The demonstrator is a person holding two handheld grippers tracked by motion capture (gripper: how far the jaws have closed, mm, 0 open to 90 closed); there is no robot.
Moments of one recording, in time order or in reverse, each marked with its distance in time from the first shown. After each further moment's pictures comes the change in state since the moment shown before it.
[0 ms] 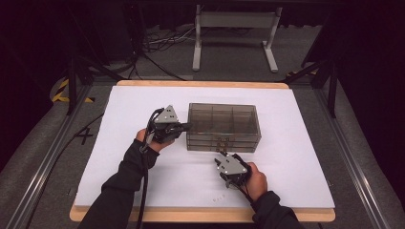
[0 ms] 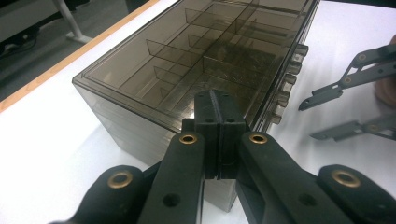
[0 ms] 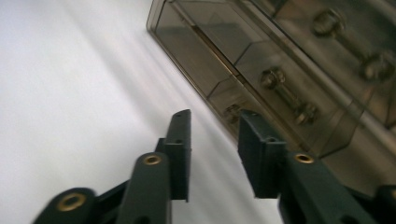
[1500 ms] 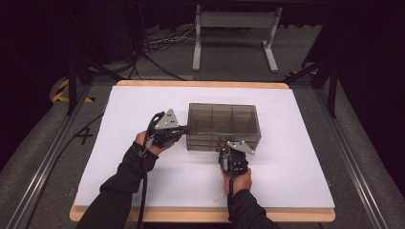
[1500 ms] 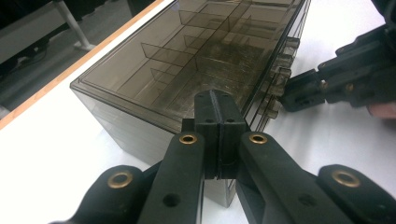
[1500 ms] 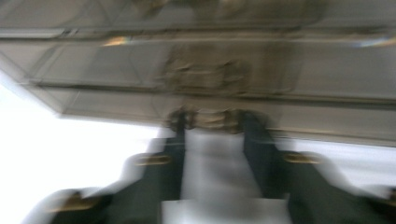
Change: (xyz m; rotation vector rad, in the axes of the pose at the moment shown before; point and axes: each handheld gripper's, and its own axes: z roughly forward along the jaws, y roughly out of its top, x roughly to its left) left arm -0.010 -0.003 -0.003 -0.007 0.022 0.060; right arm -0.008 0.019 0.016 0.157 -0.223 0.816
